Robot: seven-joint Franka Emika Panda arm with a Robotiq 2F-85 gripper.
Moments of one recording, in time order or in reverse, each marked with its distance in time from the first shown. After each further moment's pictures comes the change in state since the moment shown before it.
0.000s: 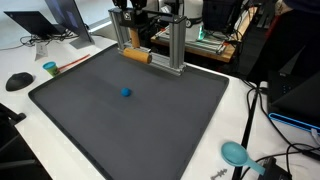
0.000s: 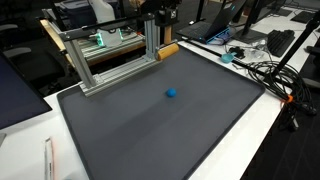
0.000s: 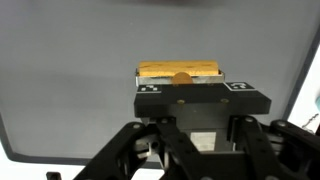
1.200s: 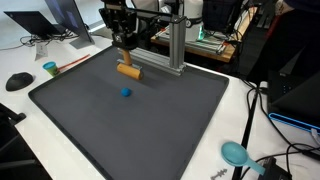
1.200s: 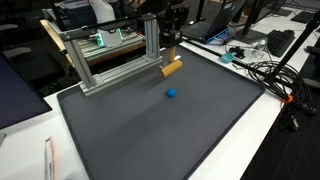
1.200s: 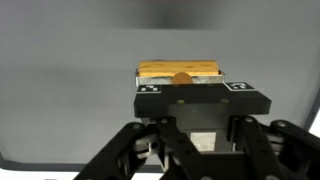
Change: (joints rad) arm -0.013 0.182 -0.019 0.075 0.007 0.110 -0.001
